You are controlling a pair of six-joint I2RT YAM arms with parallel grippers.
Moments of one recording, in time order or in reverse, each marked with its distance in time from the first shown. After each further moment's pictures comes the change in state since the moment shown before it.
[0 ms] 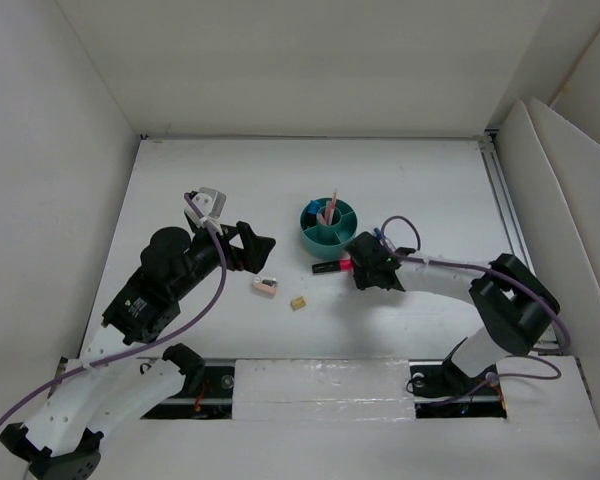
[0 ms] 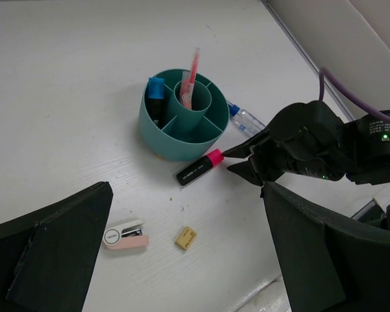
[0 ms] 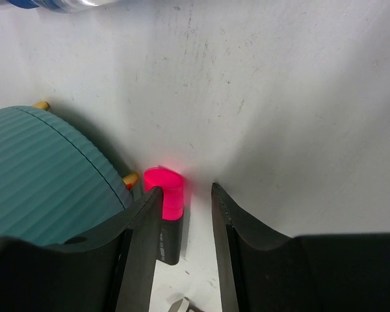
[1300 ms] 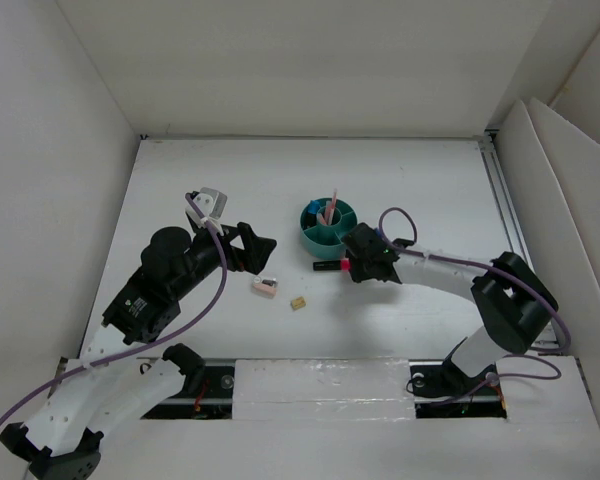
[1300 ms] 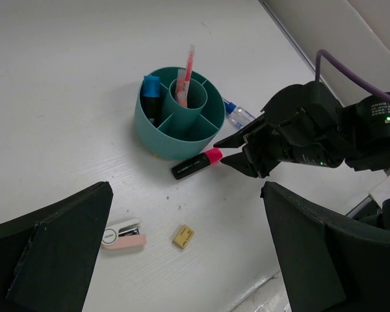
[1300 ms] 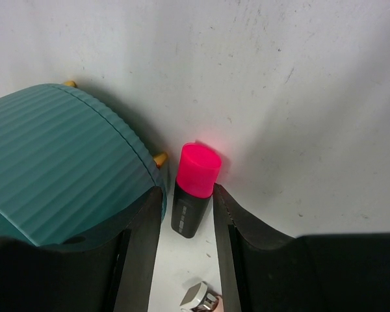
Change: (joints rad) left arm 0.000 0.002 0.000 0.000 0.017 0.000; right arm -0.002 0.009 0.092 -0.062 -0.017 -0.006
